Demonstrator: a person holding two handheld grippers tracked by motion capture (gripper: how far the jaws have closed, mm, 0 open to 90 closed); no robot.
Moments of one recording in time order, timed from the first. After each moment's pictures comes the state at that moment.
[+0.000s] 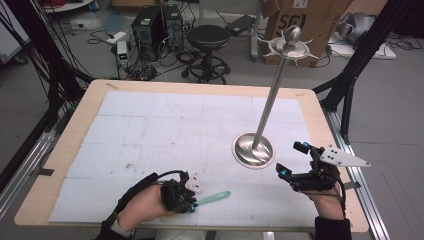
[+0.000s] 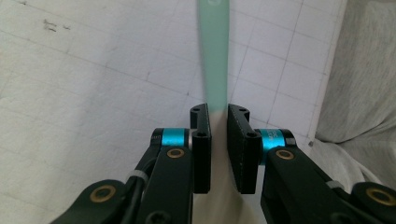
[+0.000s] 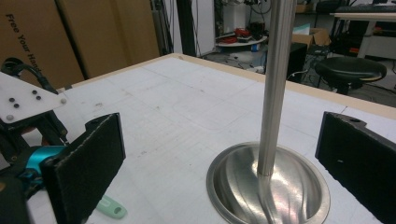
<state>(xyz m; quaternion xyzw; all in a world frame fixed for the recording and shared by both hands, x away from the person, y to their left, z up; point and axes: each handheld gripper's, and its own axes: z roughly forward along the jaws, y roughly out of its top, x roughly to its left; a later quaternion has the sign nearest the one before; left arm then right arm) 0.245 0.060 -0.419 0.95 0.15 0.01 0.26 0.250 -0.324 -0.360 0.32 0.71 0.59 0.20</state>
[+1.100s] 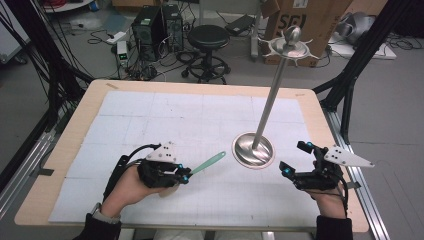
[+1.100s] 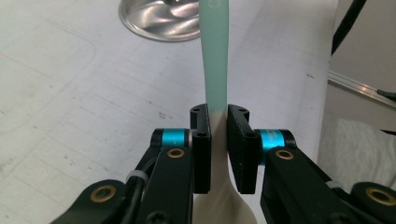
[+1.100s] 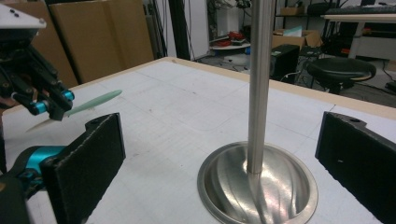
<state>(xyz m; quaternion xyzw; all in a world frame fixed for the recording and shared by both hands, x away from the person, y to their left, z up) 0.274 0.109 -0.360 0.87 0.20 0.04 0.45 0.252 -0.332 -0.363 0.33 0.70 0.60 0.20</state>
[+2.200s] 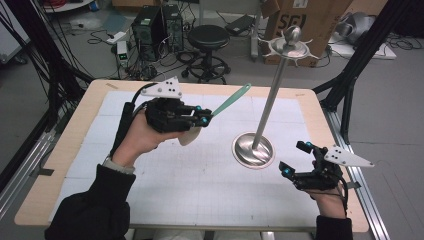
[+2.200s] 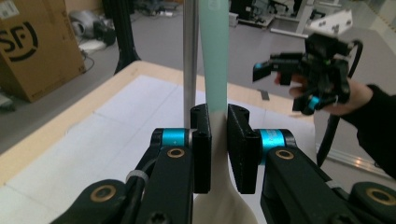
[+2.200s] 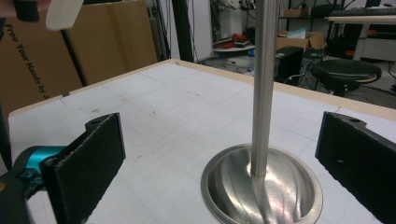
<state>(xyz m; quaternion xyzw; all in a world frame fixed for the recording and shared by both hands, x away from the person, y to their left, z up) 0.327 0.080 -0.230 0.80 0.16 0.08 0.58 0.252 -0.333 -0.362 0.32 0.70 0.60 0.20</state>
